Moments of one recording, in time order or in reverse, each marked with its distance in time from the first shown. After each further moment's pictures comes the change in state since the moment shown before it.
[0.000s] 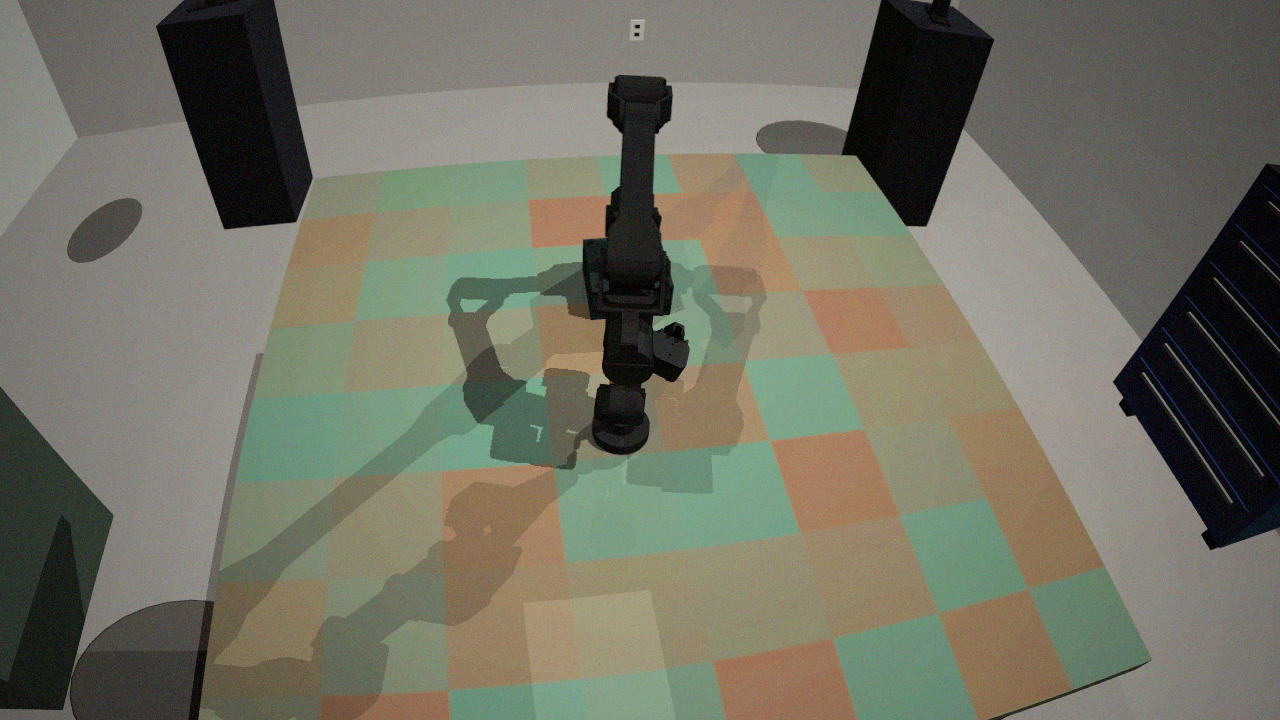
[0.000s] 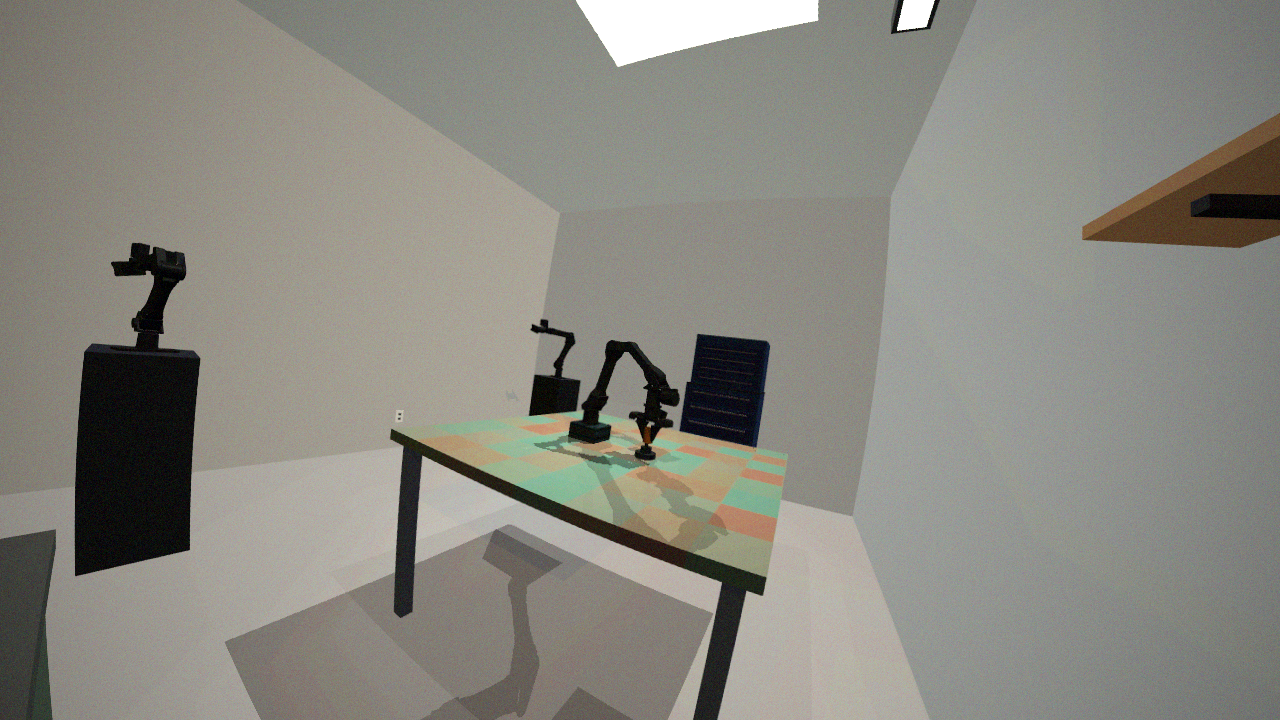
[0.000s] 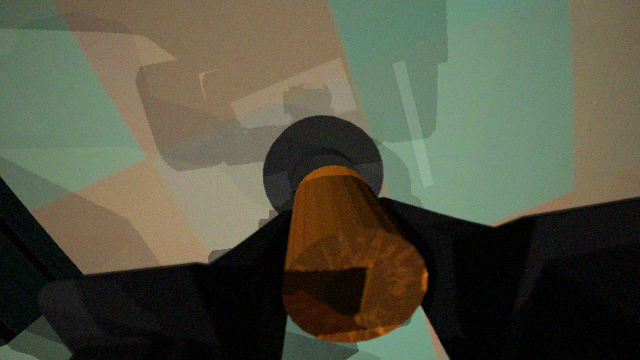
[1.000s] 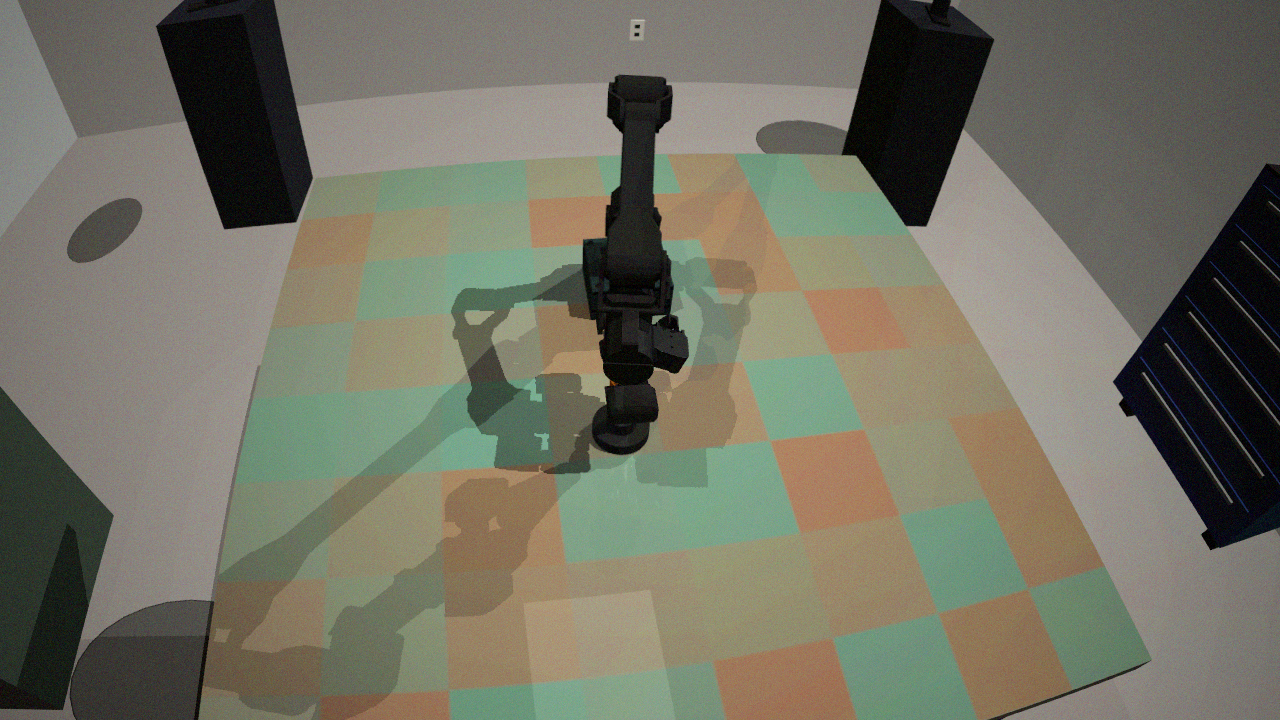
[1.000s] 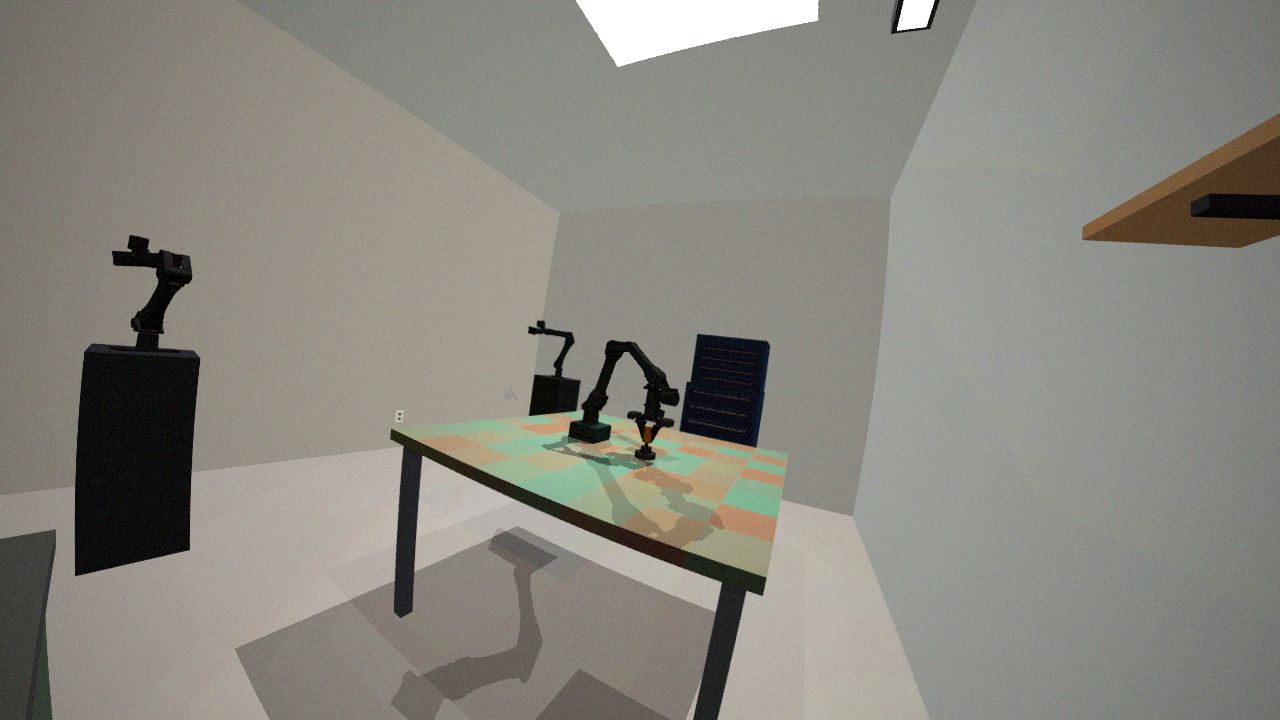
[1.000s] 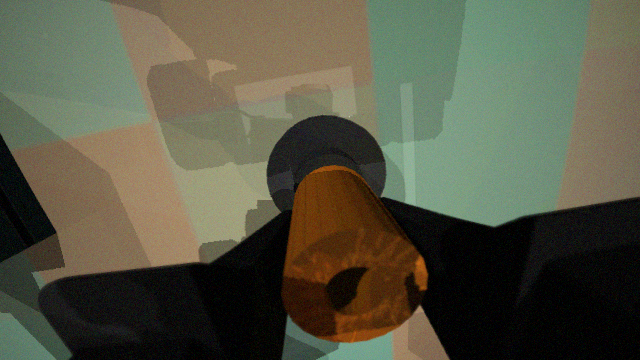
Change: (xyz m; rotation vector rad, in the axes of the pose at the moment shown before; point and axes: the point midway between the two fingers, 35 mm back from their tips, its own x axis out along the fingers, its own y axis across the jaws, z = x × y) arm -0.002 0.001 0.000 -0.208 0.000 0.005
